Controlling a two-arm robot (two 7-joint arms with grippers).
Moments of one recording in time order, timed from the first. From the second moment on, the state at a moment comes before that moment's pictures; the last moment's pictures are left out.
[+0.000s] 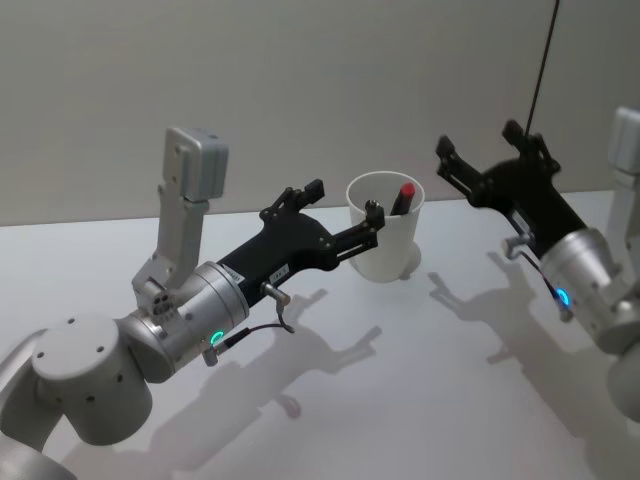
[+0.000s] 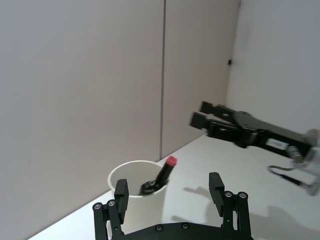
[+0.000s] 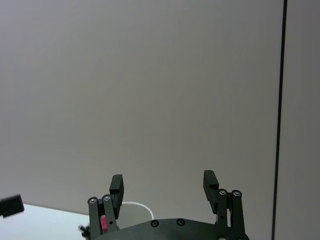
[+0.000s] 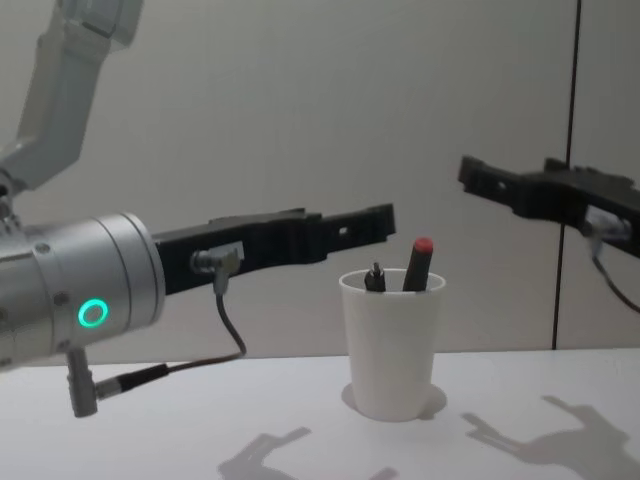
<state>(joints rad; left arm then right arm) -0.24 0.39 0.39 -1.66 -0.55 0.14 -0.35 0.22 0.22 -0.29 -1.56 0.35 -0.06 0.13</state>
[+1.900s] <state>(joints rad) -0.24 0.38 0.45 -1.63 -0.20 0.01 -0.01 -0.01 0.34 -0.23 -1.77 0.29 0.03 0.07</state>
